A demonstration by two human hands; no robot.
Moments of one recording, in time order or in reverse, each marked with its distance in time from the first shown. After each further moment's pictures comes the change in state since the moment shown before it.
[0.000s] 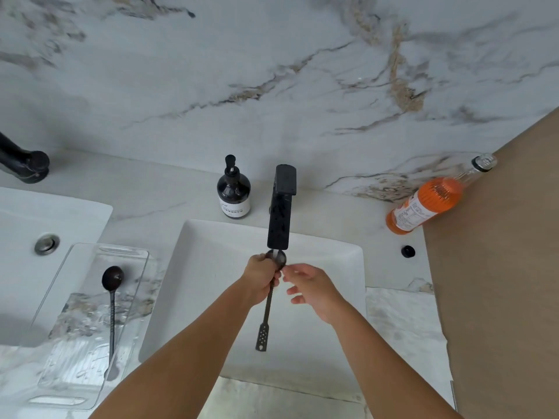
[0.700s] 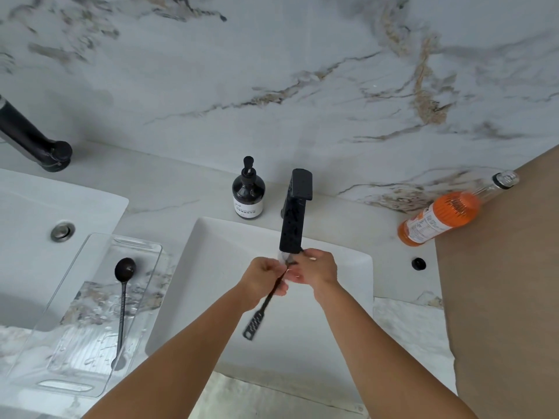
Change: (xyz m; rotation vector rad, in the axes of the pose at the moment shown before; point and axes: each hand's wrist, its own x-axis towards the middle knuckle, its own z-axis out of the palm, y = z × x) left_hand -0.015 0.001 -0.023 0.339 -0.086 0.139; right_hand 0.032 -0.028 0.017 0.028 0.314 -0.036
